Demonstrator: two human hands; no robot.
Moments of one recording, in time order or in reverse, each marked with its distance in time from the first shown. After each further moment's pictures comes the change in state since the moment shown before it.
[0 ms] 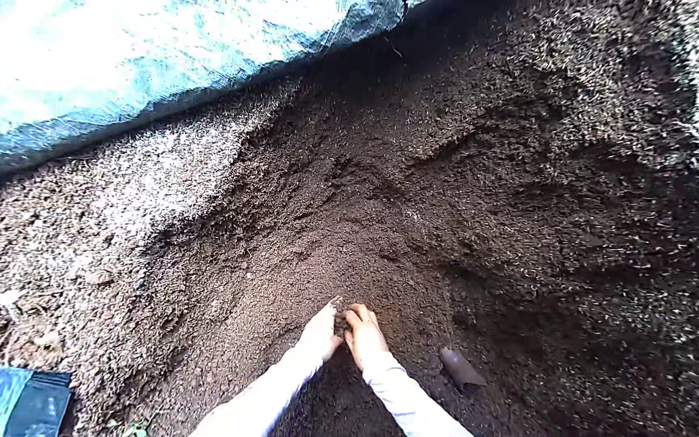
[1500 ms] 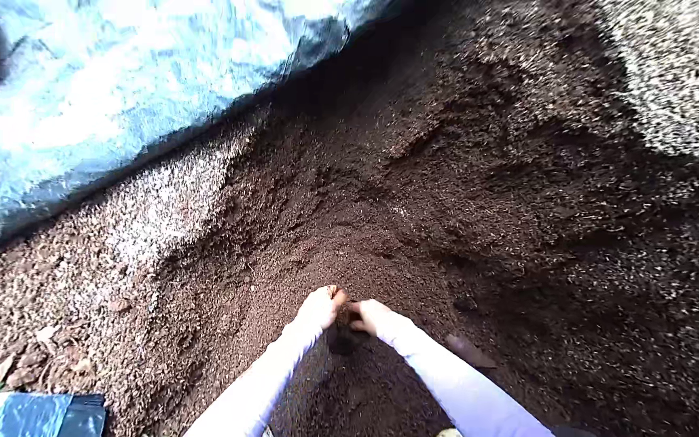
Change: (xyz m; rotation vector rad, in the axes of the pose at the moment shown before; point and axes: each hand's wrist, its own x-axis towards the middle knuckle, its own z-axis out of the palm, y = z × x) left_hand 0.007 0.044 -0.055 -0.027 0.031 -0.082; right_hand 0.039 0.031 -0.035 -0.082 -0.284 -0.138
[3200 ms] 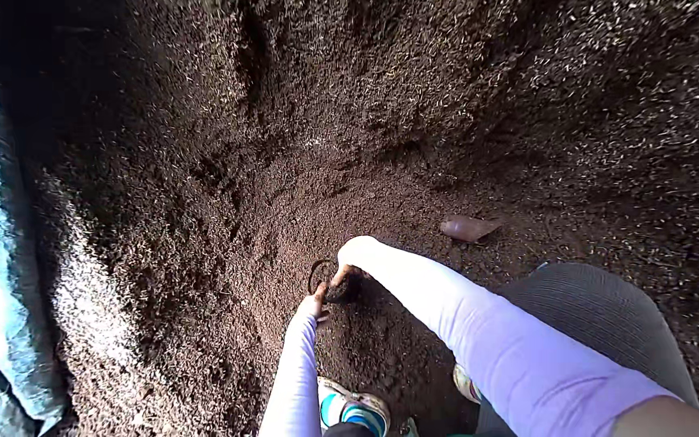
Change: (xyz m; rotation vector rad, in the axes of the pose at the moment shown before) left_hand 0.027 -0.024 0.088 -0.155 -0.029 -0.736; right_hand 0.075 0.078 0.050 0.423 -0.237 0.266
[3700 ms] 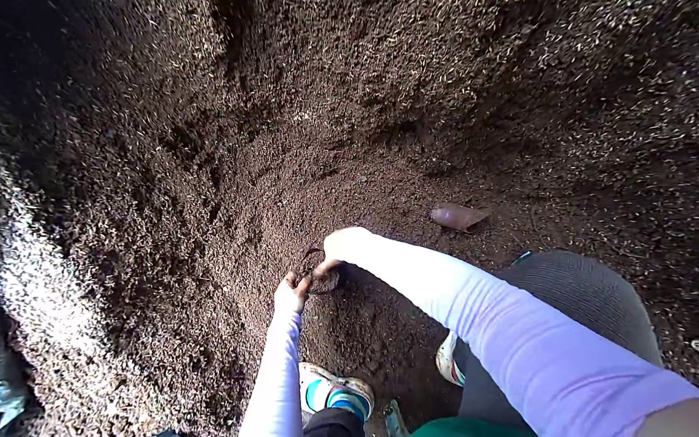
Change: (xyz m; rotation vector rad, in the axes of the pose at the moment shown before) left_hand 0.015 -0.021 -0.018 0.107 0.128 0.394; right_hand -0.106 -0.032 -0.027 -0.077 -0.019 -0.130
